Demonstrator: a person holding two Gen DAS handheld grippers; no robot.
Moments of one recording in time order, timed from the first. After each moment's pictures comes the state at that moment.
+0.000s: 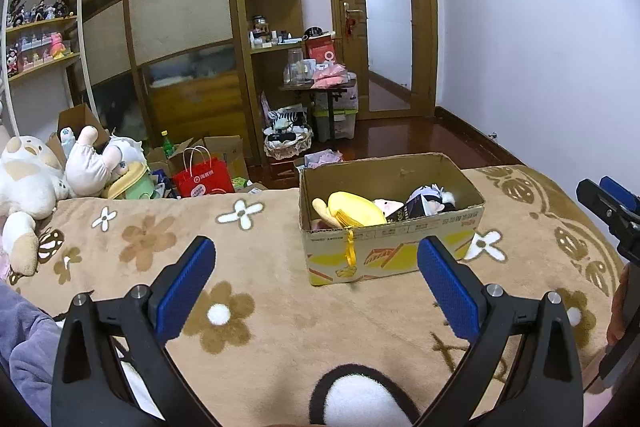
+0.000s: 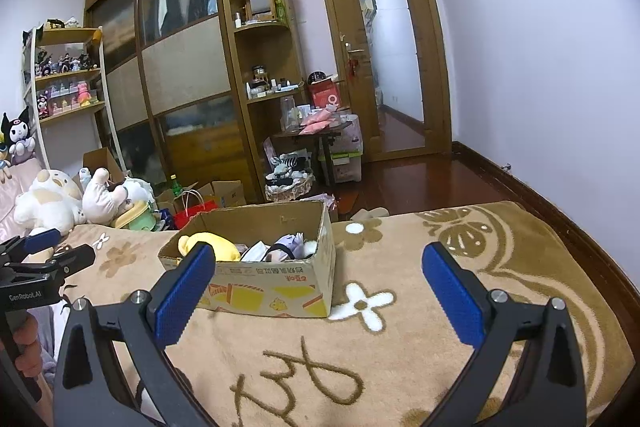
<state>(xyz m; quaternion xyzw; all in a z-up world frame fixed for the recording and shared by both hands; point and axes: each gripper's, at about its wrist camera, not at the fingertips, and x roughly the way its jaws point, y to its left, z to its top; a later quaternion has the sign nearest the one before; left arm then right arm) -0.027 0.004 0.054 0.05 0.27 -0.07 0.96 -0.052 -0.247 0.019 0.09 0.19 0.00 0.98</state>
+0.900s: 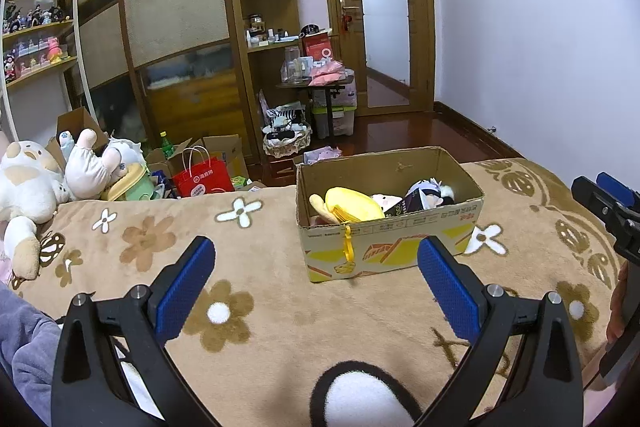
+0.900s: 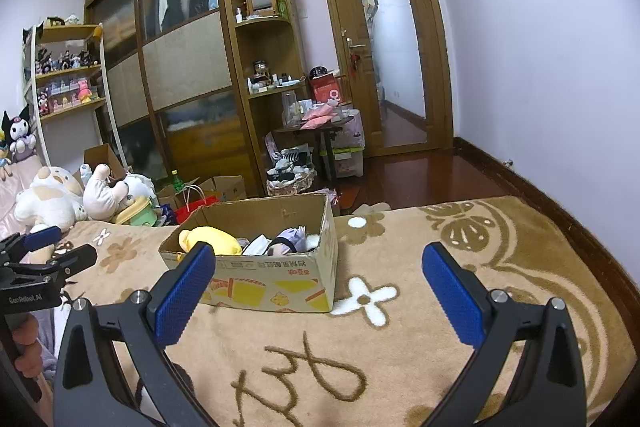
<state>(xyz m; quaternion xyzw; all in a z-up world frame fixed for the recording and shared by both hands) -0.027 0.004 0.052 0.06 0.27 -0.07 0.96 -0.051 -0.245 0.015 0.09 0.19 0.01 0.98</state>
